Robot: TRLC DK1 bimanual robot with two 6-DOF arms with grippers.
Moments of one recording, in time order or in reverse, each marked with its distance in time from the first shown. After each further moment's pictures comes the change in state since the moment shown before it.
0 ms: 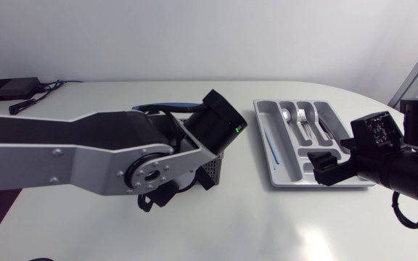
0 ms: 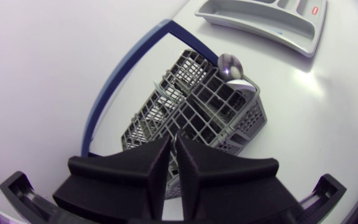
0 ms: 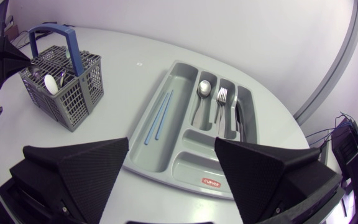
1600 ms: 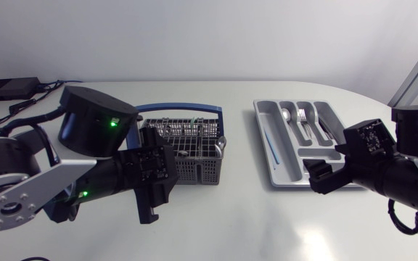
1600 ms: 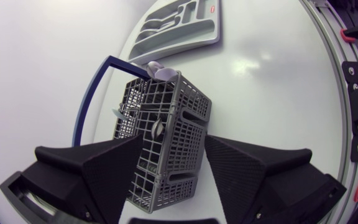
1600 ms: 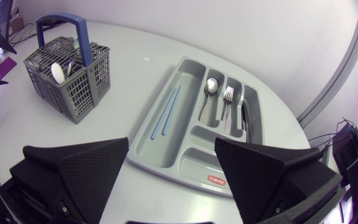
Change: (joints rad) left arm 0.195 -0.435 -0.363 0.168 0.650 0.662; right arm 0.048 -0.014 -0.034 0.001 0.019 -0.009
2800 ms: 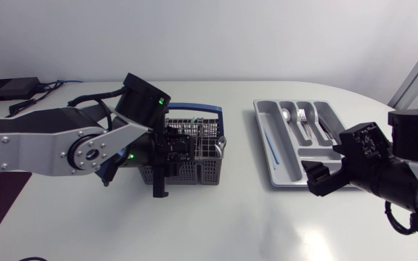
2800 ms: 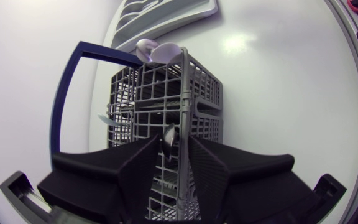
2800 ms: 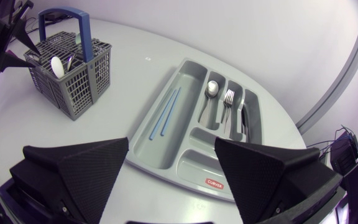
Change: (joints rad) left arm 0.097 0.302 0.176 0.003 0.044 0.193; right arm 0.000 0.010 -0.027 0.053 0.000 -0.043
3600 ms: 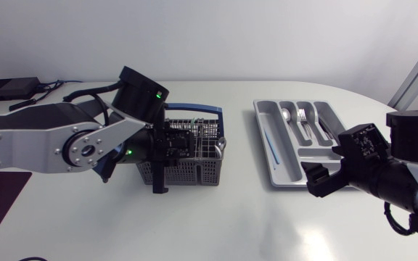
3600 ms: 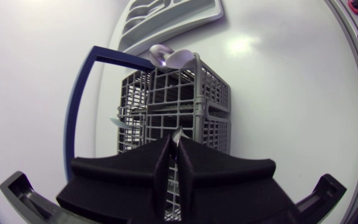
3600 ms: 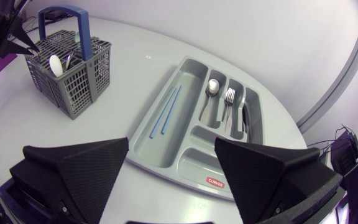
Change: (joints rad) left arm -0.001 -0.021 0.011 0.003 -0.001 0.015; right arm 0.000 0.005 -0.005 0.000 0.000 0.000
